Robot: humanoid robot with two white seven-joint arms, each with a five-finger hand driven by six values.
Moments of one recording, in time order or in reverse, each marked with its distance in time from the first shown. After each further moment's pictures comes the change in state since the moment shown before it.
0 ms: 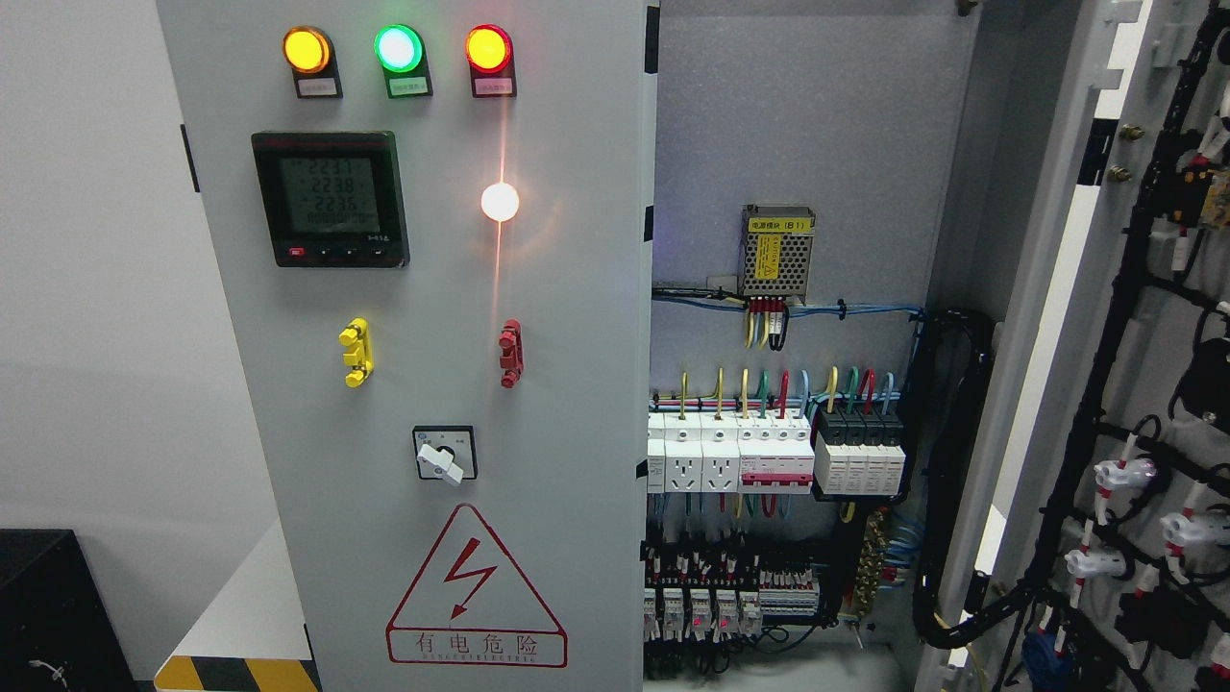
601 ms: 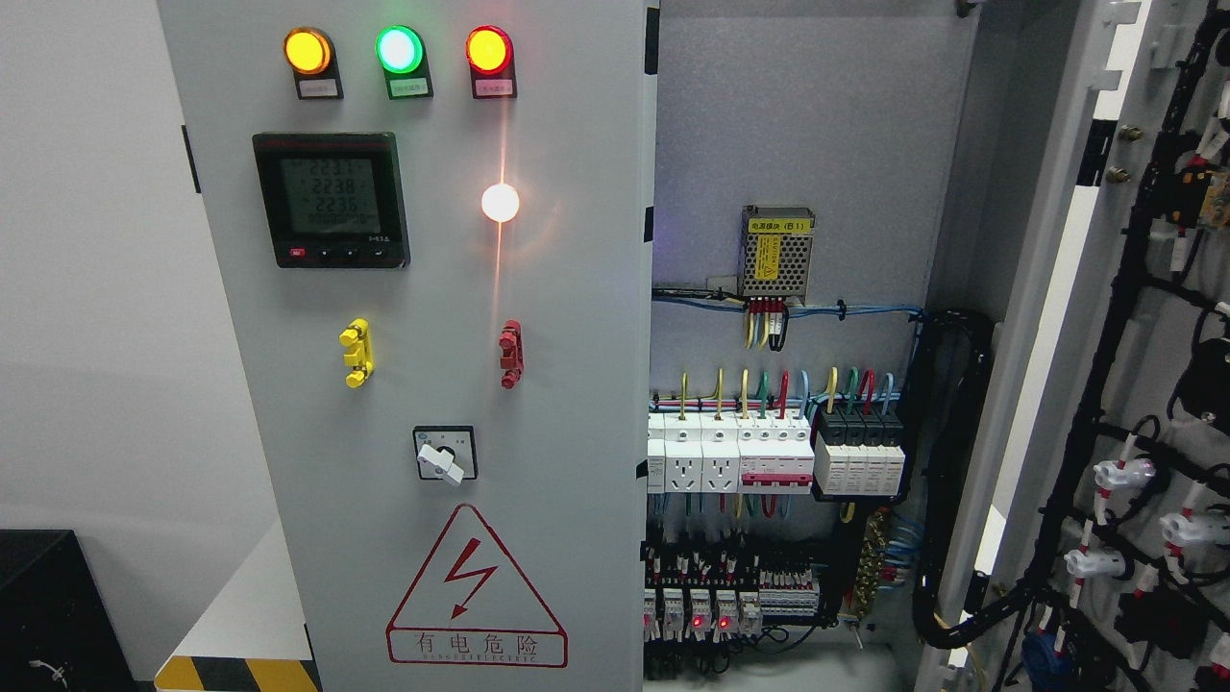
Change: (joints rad) left arm 0.084 -0.110 0.116 0.307 -0.007 -0.005 -0.017; right arm 0.000 0.000 0.000 0.000 0.000 0.000 0.000
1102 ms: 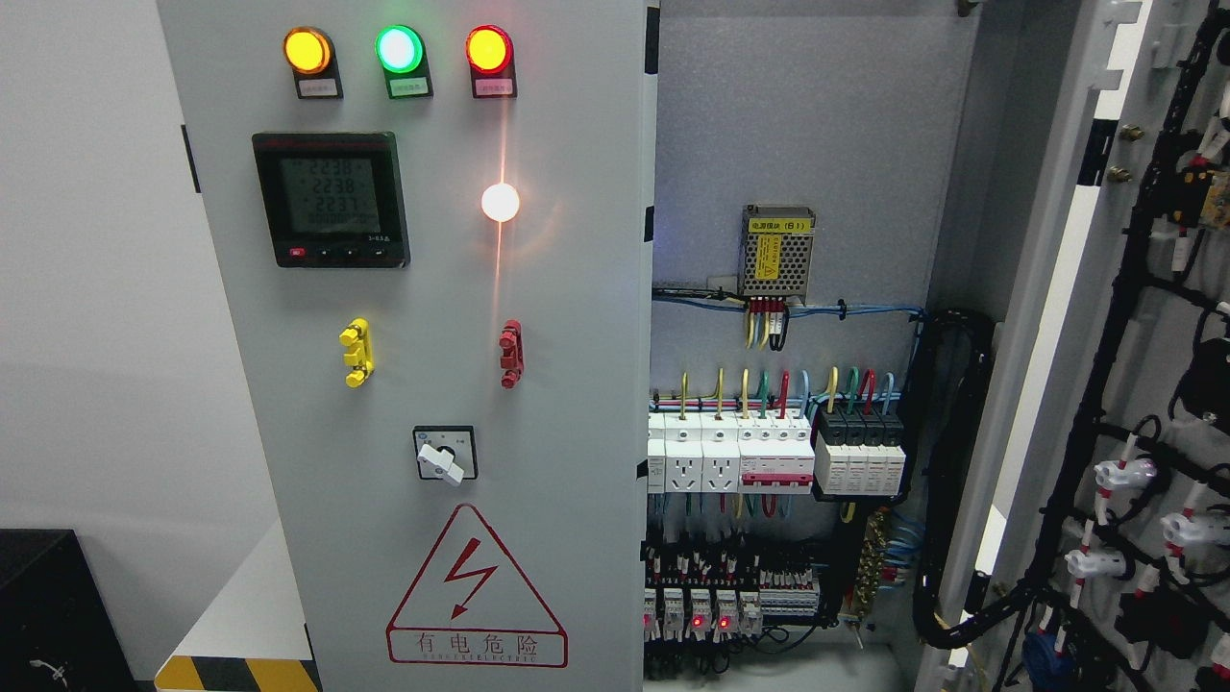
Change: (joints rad) left arm 0.021 -0.067 0.037 0.164 -0.013 -0.004 -0.001; right arm 0.000 0.000 0.000 0.000 0.000 0.000 0.000
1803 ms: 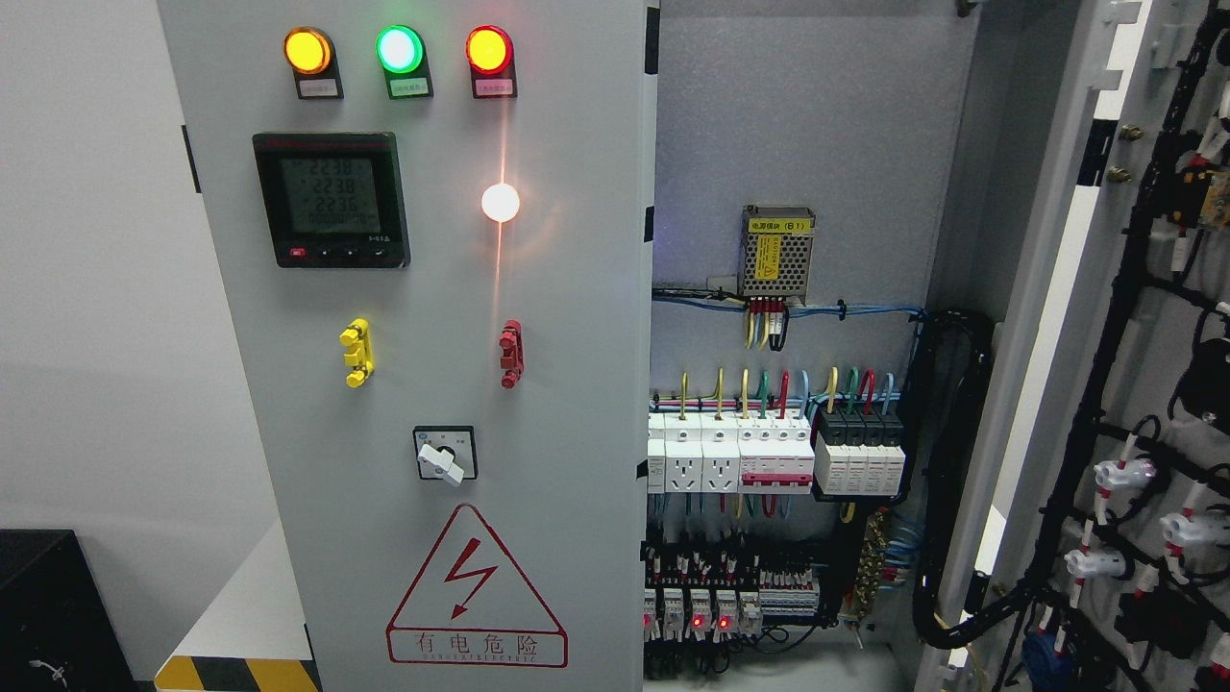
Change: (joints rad) left arm -0.003 -0.110 0.035 0.199 -0.048 0.007 0.001; right arm 0.003 -0.006 0.000 -0.028 -0.001 -0.001 0.003
